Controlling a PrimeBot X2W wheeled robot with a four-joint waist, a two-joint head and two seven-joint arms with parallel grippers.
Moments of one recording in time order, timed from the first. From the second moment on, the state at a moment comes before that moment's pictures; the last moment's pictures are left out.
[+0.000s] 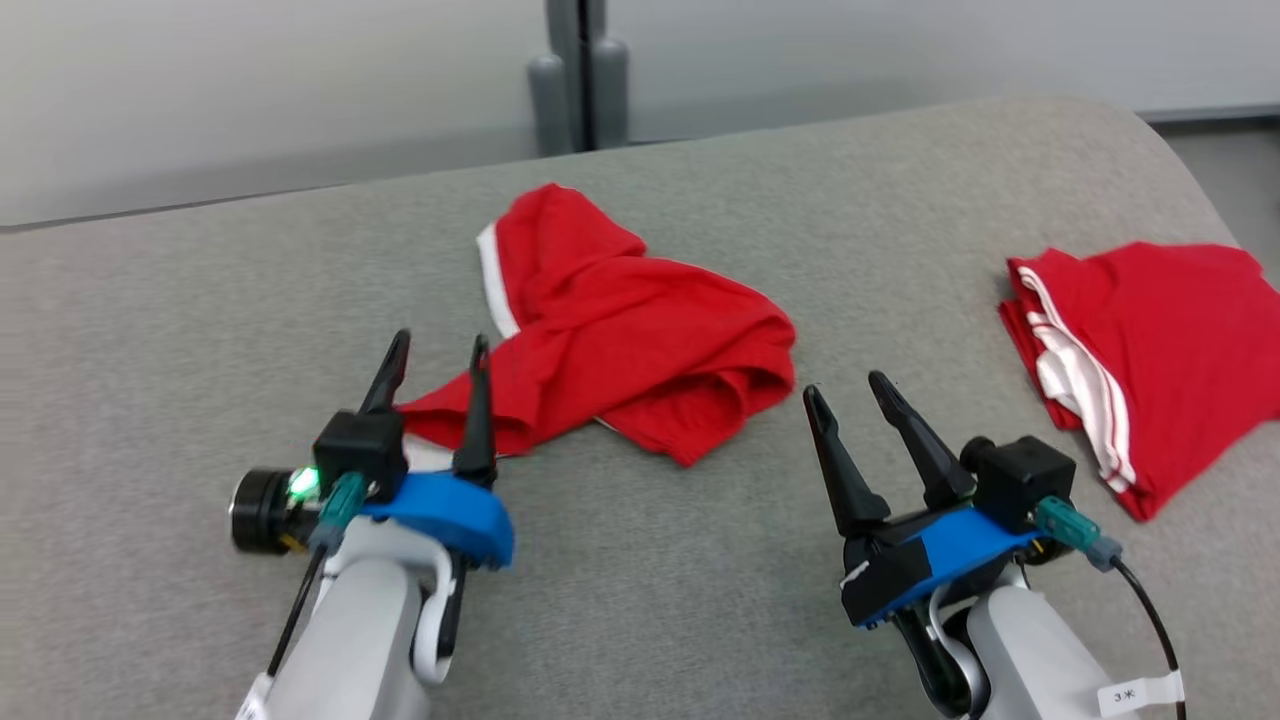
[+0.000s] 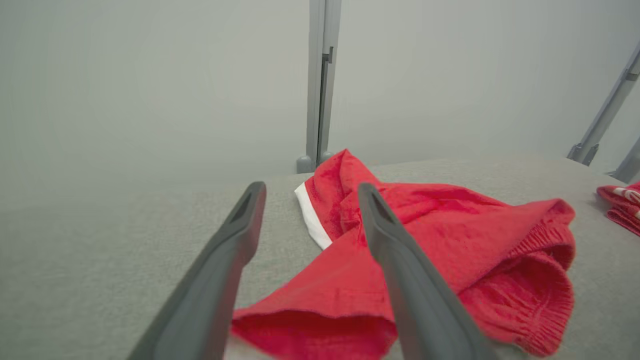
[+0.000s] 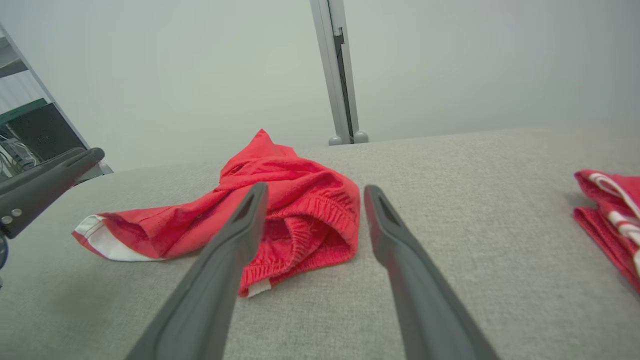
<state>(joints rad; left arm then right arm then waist) -0.42 0.06 -0.30 0.55 -0.23 0.04 -0.26 -0.35 -0.05 0.26 0.43 0.32 0.13 -0.26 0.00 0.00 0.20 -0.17</state>
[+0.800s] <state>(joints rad) -0.02 0.05 -0.02 0.42 -0.16 0.08 -0.26 -0.20 -0.05 0.19 0.49 0.31 0.13 -0.26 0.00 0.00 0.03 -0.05</state>
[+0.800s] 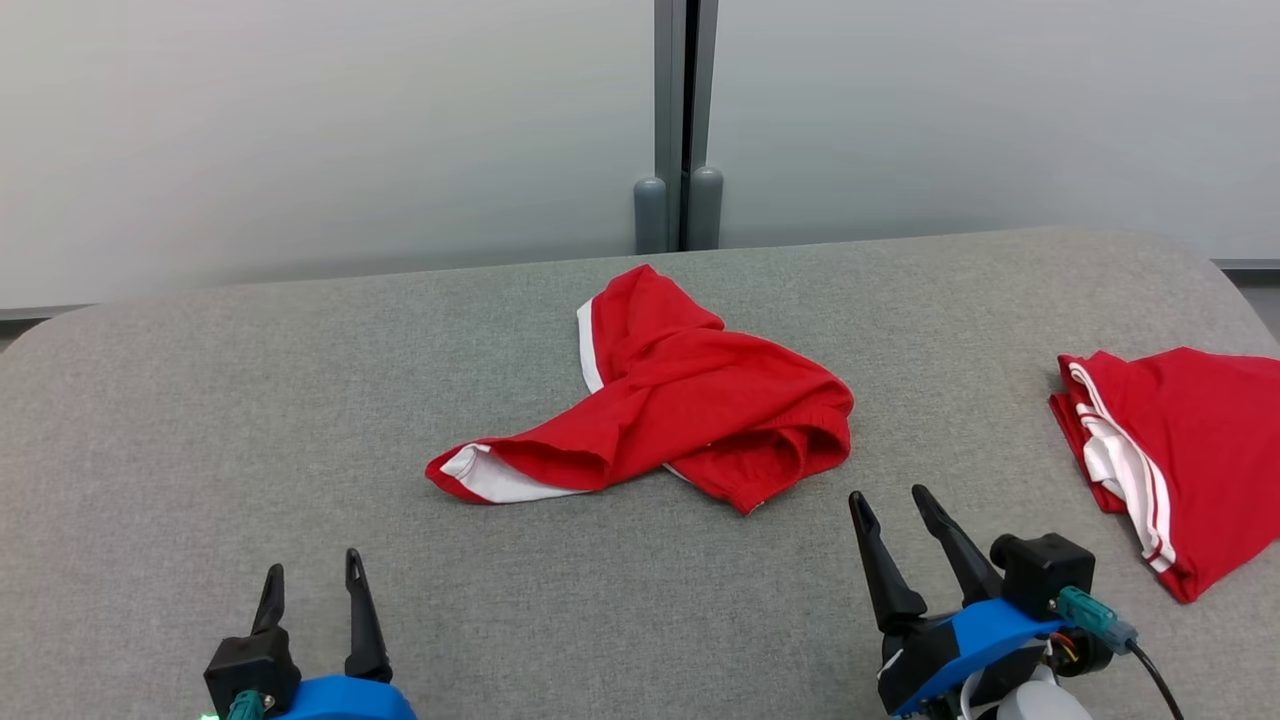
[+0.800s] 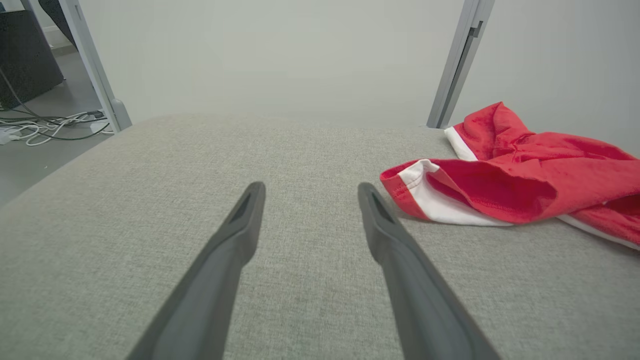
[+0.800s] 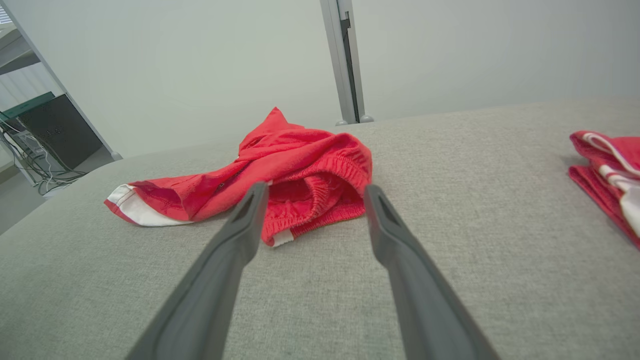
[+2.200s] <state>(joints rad) -0.12 0.05 -0.15 0.43 -0.22 0.07 -0.26 -0.42 -0.05 0.37 0.45 0.38 0.13 -0.26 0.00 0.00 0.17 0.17</state>
